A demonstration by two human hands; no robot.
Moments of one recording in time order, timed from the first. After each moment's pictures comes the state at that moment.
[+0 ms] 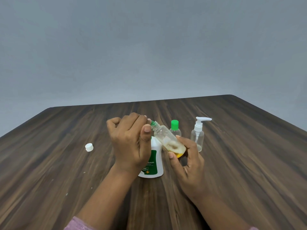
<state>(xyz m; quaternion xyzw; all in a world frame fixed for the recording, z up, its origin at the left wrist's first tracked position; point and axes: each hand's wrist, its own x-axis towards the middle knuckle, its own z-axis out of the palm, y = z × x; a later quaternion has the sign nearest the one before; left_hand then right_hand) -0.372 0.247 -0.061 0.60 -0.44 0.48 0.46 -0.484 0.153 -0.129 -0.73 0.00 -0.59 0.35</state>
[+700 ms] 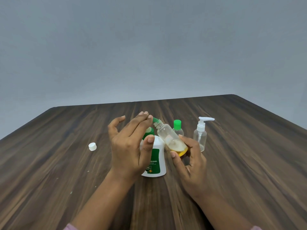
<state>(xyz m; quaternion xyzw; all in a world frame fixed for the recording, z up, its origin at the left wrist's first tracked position) -0.372 0.267 -0.066 0.63 -0.50 0.43 0.41 -0.482 0.152 -0.131 -0.74 0.01 -0.58 0.35</state>
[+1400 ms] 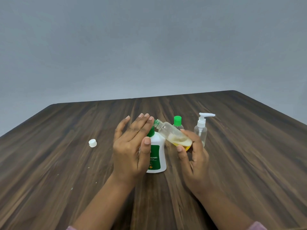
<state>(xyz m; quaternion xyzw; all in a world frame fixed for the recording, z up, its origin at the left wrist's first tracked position) -0.372 0.270 -0.083 0.62 -0.52 0.40 0.44 -0.485 0.151 -0.128 -0.73 0.01 -0.59 0.35</state>
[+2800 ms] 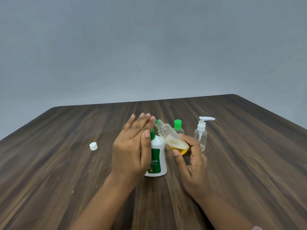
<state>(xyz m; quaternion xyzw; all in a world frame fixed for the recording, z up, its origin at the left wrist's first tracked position) -0.376 0.272 -0.070 0.64 -0.51 0.36 0.45 -0.483 0.153 -0.129 -0.73 0.00 -0.57 0.36</state>
